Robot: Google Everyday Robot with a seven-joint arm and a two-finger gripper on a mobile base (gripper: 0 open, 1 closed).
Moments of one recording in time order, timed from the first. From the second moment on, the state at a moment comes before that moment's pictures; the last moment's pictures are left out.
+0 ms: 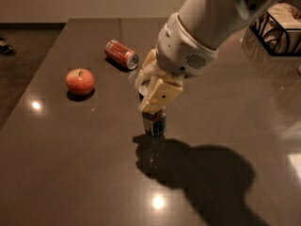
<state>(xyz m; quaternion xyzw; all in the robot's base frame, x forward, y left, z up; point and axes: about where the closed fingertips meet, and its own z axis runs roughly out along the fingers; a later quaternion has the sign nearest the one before) 0.430 0.001 0.958 -0.74 0.62 0.16 0.23</state>
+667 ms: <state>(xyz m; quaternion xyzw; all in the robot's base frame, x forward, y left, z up) 0.481 0.046 0.985 -0.70 0.64 0.18 0.26</state>
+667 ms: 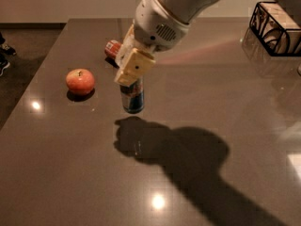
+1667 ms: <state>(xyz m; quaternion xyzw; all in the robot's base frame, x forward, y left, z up) 0.518 0.111 0.969 -0.69 0.64 0.17 0.28</state>
